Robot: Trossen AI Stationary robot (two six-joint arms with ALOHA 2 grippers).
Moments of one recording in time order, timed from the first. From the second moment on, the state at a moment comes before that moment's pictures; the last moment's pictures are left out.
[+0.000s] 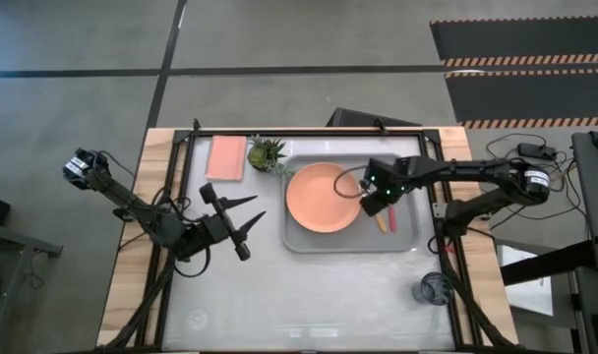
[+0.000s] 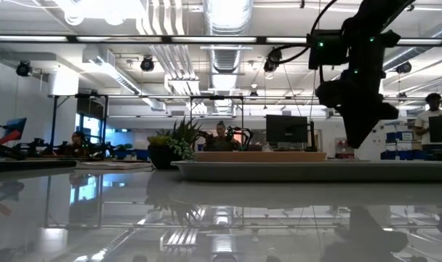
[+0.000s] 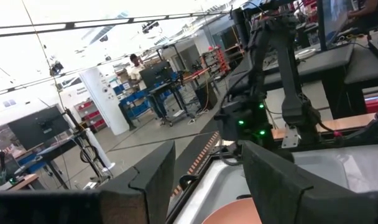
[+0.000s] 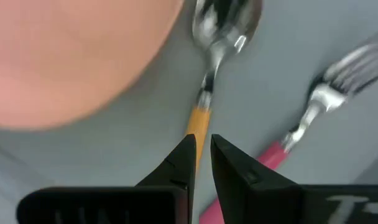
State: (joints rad) left arm -0.59 1.13 0.78 0.61 -1.09 0.59; right arm -0.33 1.33 0.78 -0.81 -0.08 0.66
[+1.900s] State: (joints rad) left arm -0.59 1.13 0.78 0.61 -1.09 0.58; right arm -0.07 1.34 0.65 -0.62 0.05 0.89
